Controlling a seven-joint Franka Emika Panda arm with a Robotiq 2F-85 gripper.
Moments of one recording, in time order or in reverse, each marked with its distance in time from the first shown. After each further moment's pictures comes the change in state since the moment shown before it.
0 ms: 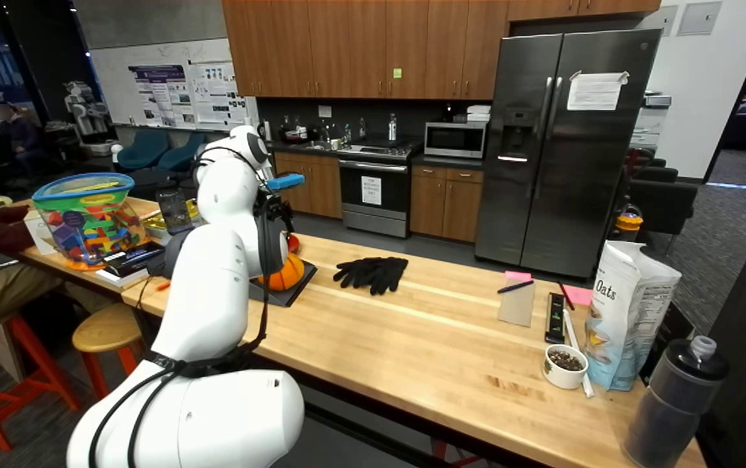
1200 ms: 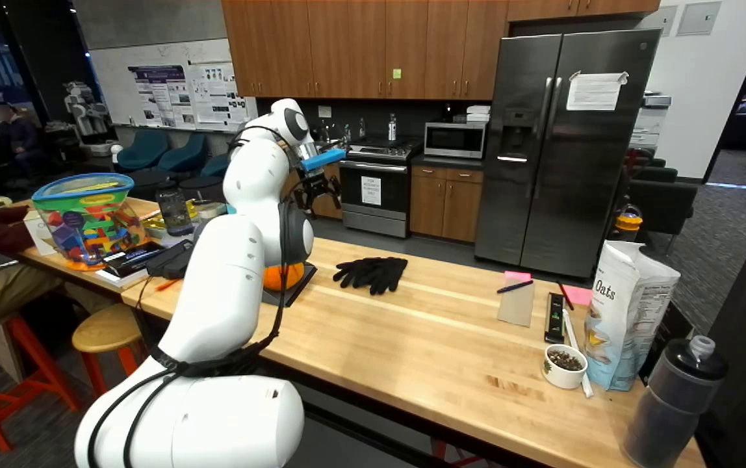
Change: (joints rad) arm -0.159 -0.087 -0.072 -0.001 -0.022 0.021 0.294
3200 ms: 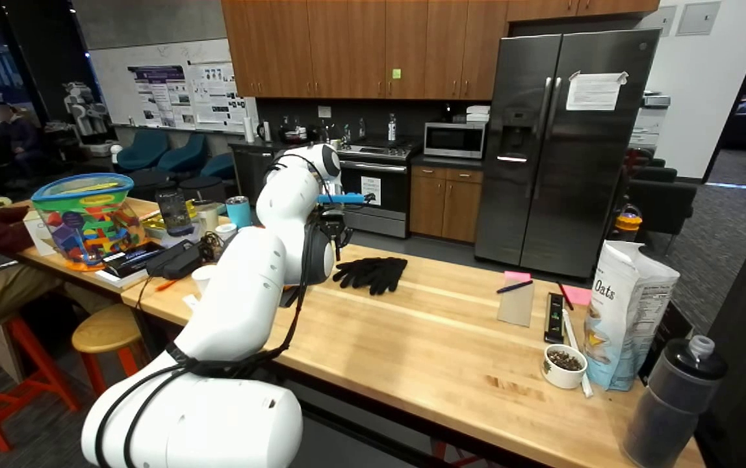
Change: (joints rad) arm -0.128 0.140 0.081 -0.006 0.107 -0.262 0.215
